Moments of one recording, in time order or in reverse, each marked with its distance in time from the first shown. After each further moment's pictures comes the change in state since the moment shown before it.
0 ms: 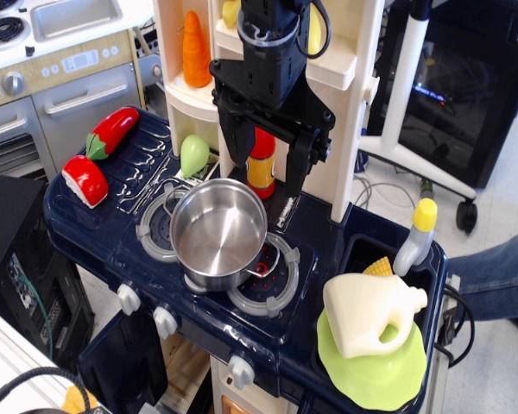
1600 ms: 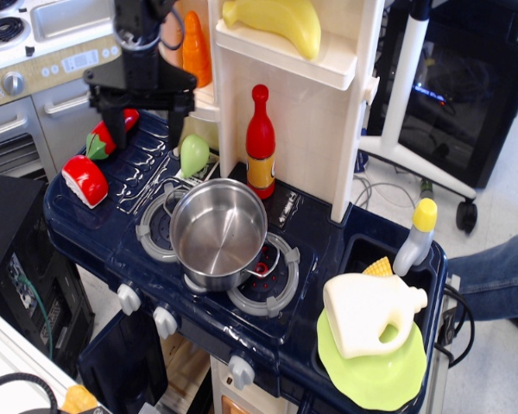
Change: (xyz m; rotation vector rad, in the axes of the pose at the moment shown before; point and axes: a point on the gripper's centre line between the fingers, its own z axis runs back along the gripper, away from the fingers) arm -0.006 0.160 -0.053 0.231 -0.011 0.682
